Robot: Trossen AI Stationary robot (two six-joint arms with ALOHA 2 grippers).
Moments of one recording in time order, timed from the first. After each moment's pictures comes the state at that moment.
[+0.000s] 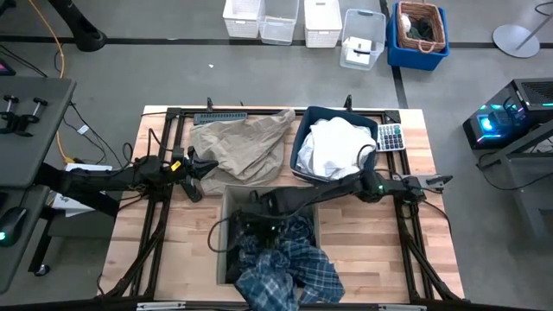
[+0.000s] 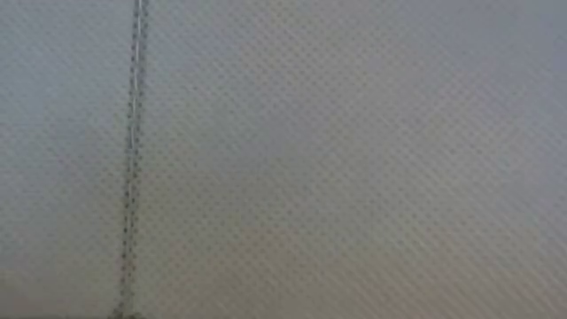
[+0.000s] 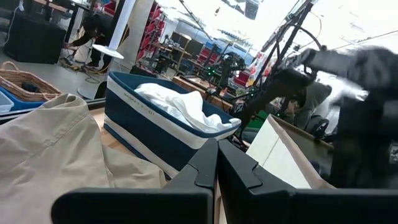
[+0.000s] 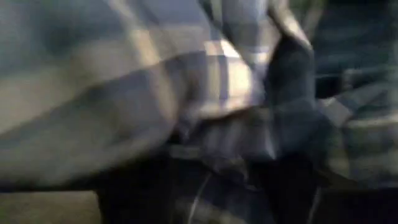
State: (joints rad) left arm 0.04 0.10 0.01 0.18 -0.22 -0.42; right arm 0.24 2.41 2.35 -1.16 -0.27 0.15
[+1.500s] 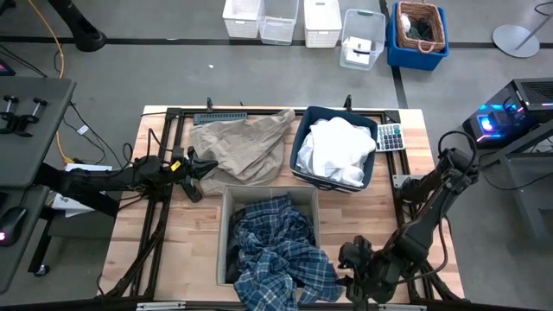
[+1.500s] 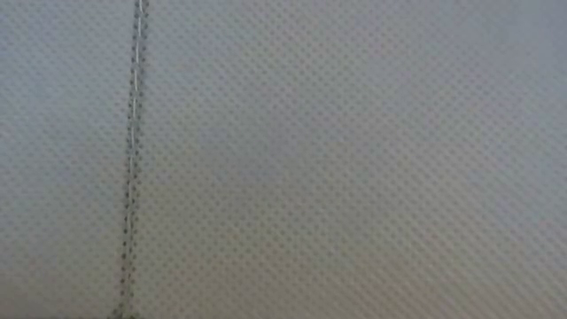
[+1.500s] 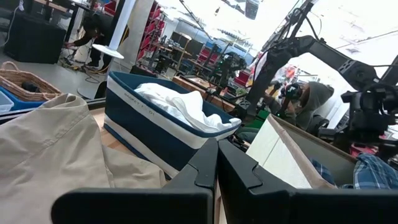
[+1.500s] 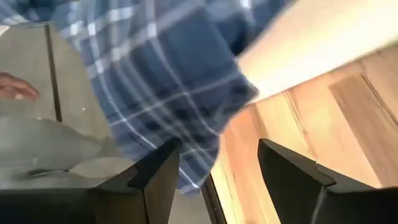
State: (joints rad) left arm 0.04 0.10 0.01 0.18 -0.22 -0.42; right arm 0.90 1.59 1.35 -0.74 0.32 1.23
